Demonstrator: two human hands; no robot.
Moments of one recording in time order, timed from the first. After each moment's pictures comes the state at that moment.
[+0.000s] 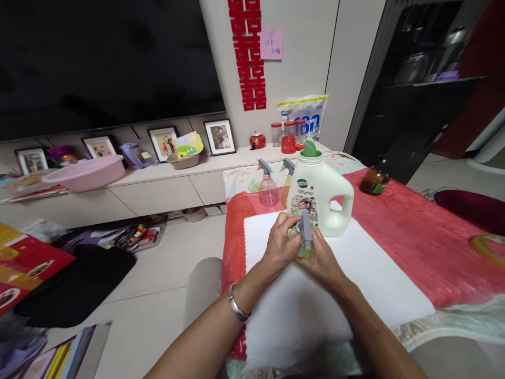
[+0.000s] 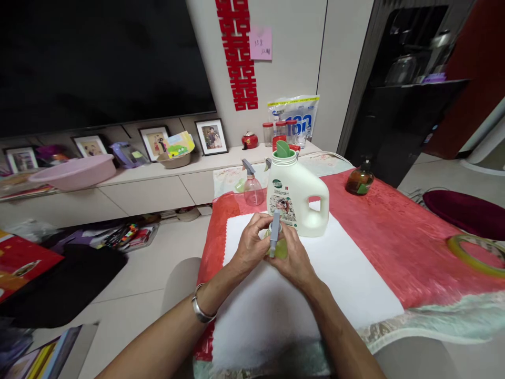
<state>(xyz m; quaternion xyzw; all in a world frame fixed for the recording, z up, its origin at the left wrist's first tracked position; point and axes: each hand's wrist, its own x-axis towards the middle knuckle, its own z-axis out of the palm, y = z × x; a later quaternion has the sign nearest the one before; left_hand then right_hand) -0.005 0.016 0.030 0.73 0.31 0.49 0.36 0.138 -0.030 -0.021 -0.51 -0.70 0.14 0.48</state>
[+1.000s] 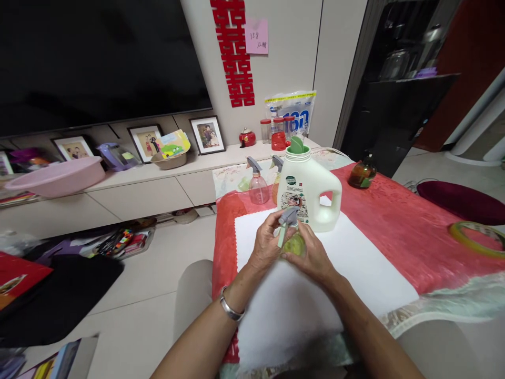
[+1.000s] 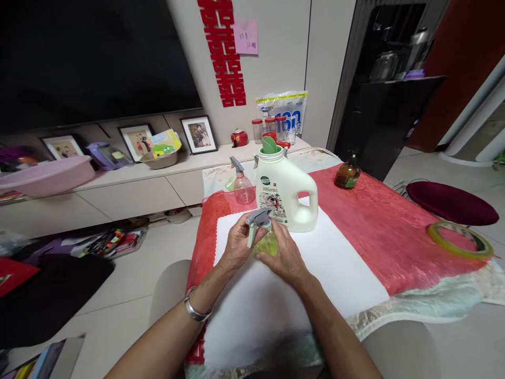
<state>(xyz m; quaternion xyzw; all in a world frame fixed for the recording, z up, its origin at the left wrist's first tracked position) -0.007 0.017 0.025 0.65 0.29 0.51 0.49 0.141 -0.030 -0.032 -0.52 -0.71 0.08 0.46</state>
